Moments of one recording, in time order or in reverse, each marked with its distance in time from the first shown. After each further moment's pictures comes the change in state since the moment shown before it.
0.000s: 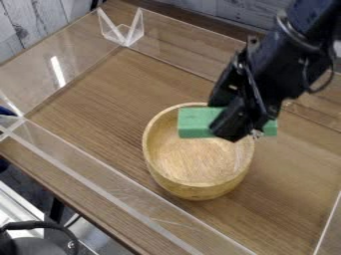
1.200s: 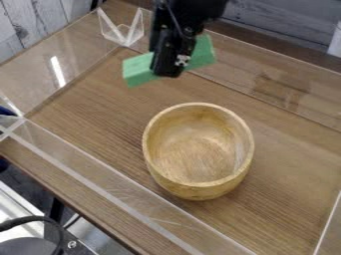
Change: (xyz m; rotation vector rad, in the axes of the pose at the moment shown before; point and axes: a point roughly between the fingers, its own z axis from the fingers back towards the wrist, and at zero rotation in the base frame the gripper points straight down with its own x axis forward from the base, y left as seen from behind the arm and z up) arm -0.062 0.046 0.011 0.016 -0.211 0.085
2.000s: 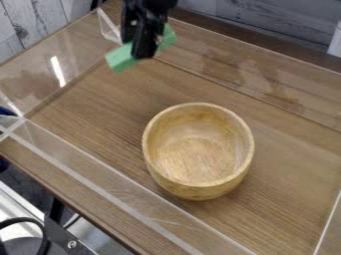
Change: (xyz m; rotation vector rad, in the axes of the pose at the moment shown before) arm -0.015 0.094 -0.042 -0.068 -0.009 0.323
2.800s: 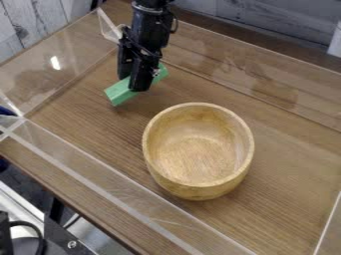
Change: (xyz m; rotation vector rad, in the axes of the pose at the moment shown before) arm 0.003 0.016 -0.091 -0.197 0.129 0.100
